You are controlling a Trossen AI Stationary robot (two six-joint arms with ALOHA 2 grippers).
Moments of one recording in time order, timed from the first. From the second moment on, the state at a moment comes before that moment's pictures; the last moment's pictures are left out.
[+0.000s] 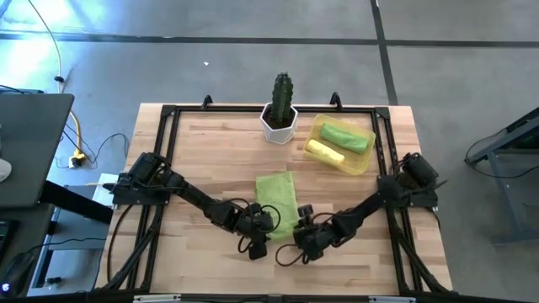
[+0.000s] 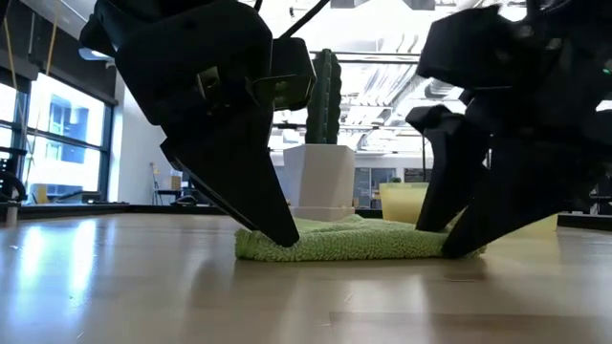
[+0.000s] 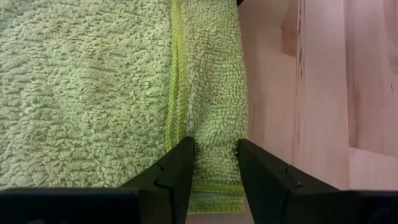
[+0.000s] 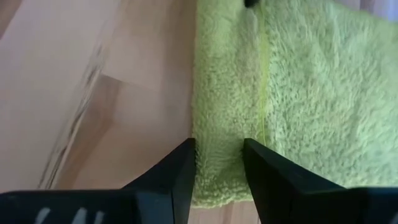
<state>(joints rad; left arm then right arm) -0.31 1.98 1.08 -0.05 -0.14 -0.60 0.55 1.88 0.99 -0.20 0.41 0.11</state>
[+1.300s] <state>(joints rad) -0.44 1.86 1.10 0.00 -0.17 -0.45 0.37 1.88 0.98 -0.16 -0.29 0.46</state>
